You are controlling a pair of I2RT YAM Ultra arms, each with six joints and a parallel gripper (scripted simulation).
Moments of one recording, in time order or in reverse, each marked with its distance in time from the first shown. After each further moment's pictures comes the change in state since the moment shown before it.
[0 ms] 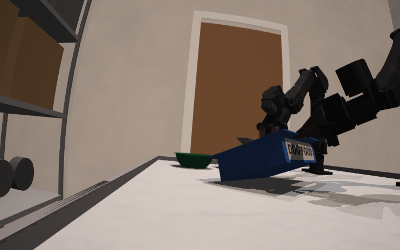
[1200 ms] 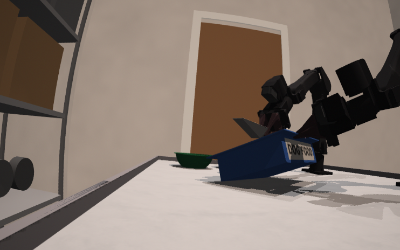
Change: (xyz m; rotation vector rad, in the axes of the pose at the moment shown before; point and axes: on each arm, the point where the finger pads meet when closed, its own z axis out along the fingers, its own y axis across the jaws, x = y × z) left arm 0.000 0.000 0.000 0.000 0.000 0.000; right arm -0.030 -0.007 -0.031 0.069 -0.036 0.050
